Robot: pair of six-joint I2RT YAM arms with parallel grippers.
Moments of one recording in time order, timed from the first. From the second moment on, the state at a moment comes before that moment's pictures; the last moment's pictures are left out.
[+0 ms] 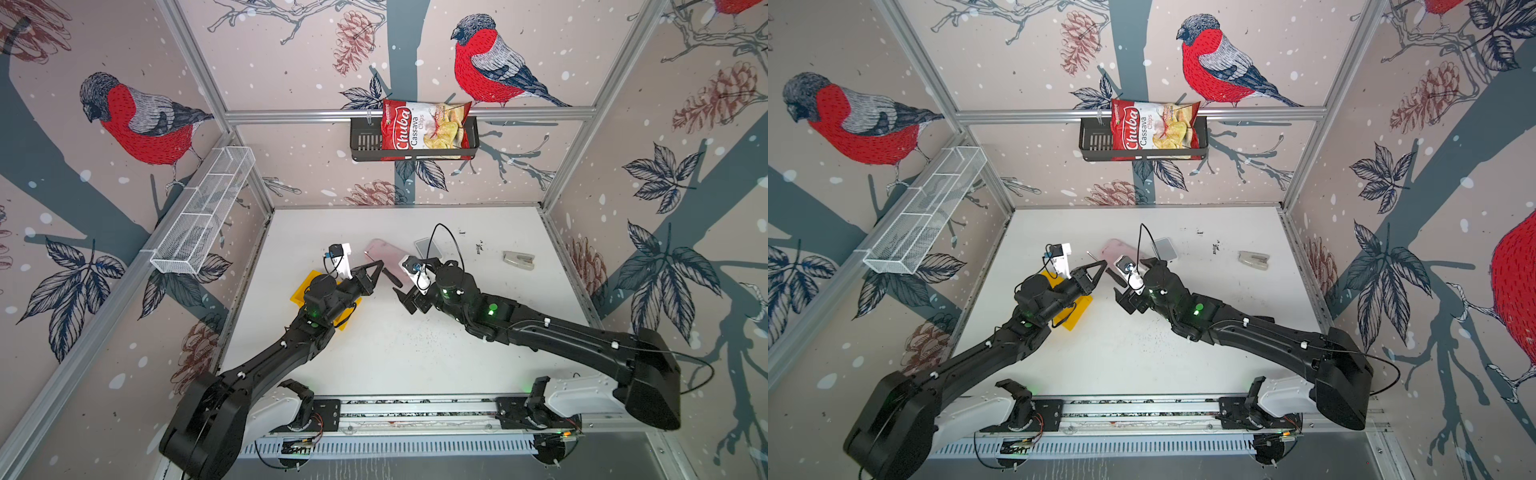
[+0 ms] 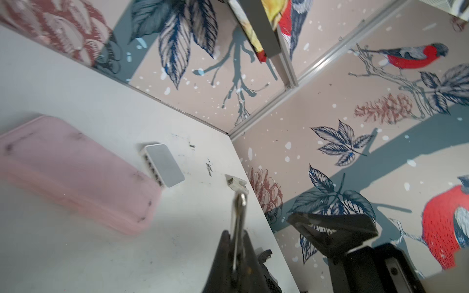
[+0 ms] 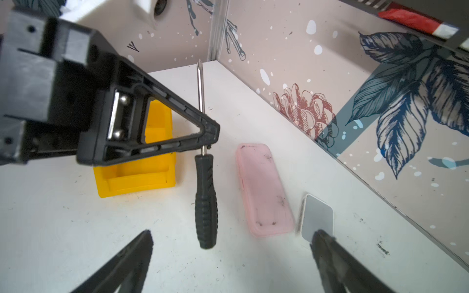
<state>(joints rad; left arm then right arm) -0.45 1.07 0.42 0.61 0.27 -0.86 1.07 1.32 0.94 -0.02 0.23 -0.21</state>
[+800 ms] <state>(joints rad) -0.14 1.10 0.50 -0.08 -0.11 -0.92 1.10 1.35 0.96 -0.07 0.17 -0.26</state>
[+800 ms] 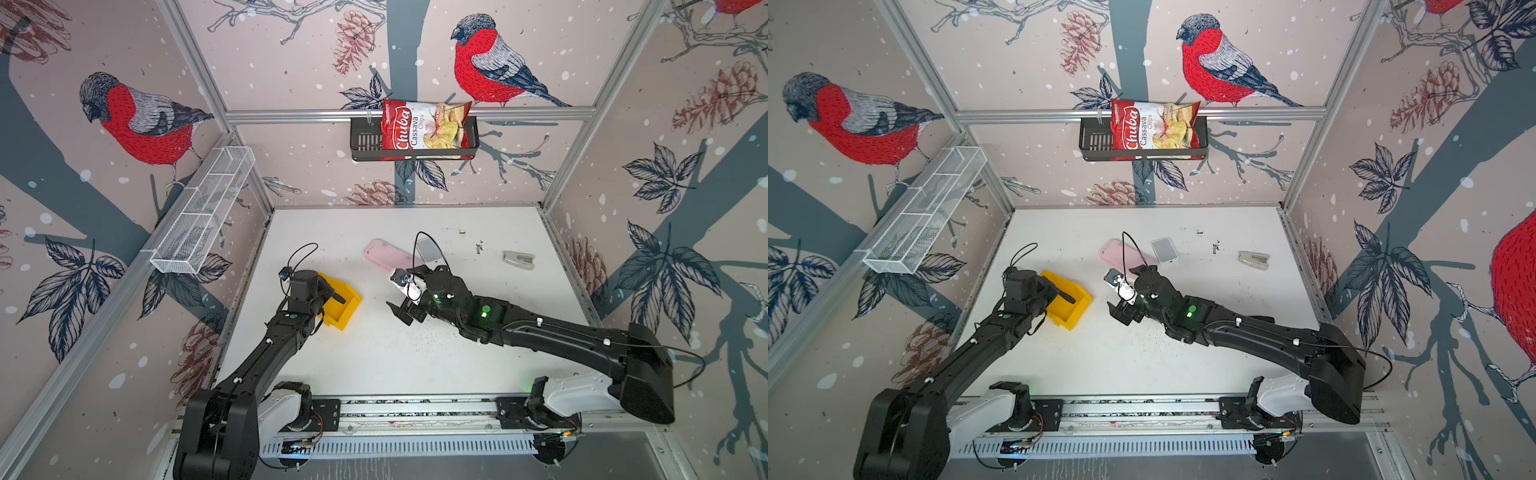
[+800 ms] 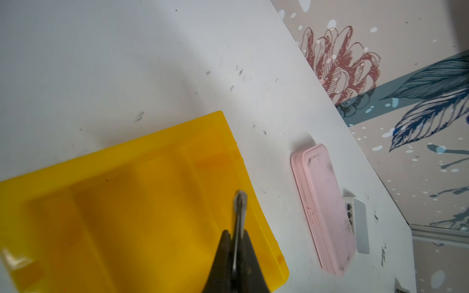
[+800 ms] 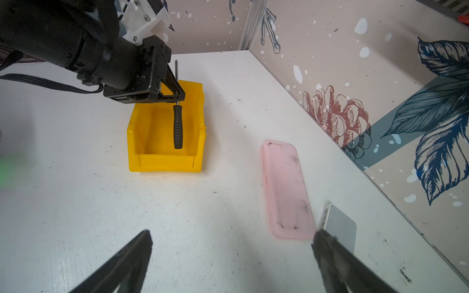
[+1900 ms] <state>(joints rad) -0.13 1.00 0.60 -0.18 -0.11 -0.82 0.91 1.19 0.83 0.07 0.12 -0.05</state>
